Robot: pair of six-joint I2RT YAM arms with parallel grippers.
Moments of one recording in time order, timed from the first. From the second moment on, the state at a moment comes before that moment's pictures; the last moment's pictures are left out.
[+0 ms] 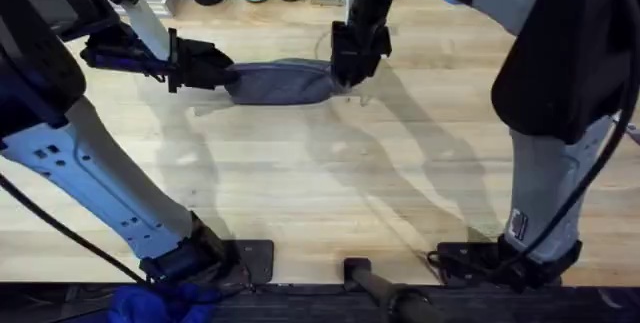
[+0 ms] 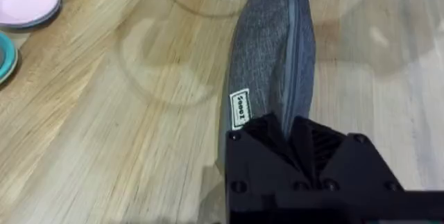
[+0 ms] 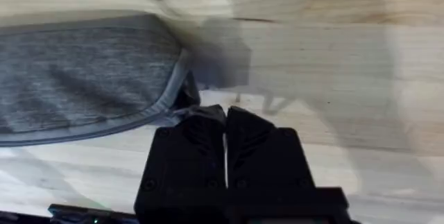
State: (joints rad) left arm 0.47 2.15 1.48 -1.38 1.06 1.98; right arm 0.52 2.26 1.99 -1.32 -0.14 0.57
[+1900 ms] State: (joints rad) left arm 0.48 2.15 1.48 -1.37 1.05 1.98; right arm 0.41 1.96 1.95 -1.36 0.02 0.48
